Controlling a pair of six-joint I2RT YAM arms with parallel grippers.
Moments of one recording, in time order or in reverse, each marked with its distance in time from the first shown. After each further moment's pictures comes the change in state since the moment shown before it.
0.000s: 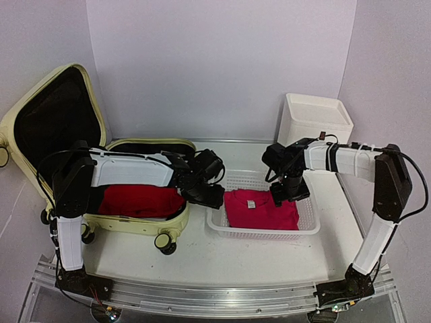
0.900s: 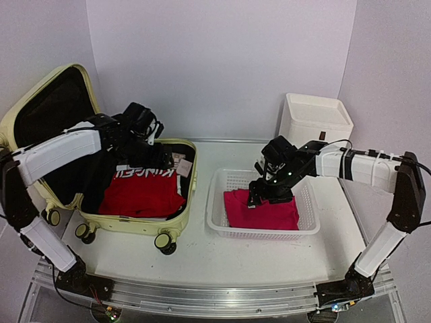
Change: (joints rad) left arm 0.331 -0.509 -0.107 -0.242 0.096 0.191; right arm 0.078 -0.139 -0.080 0.268 -0.423 0.021
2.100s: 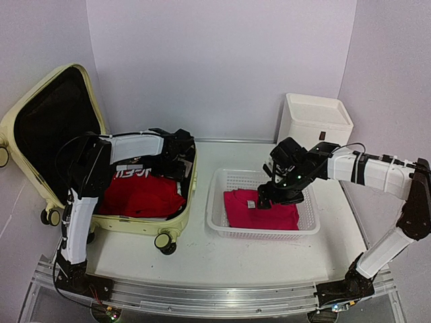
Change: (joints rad) left arm 0.020 0.751 0.434 -0.117 -0.374 -0.084; right arm 0.000 -0.117 -0.061 -0.066 0.078 -0.052
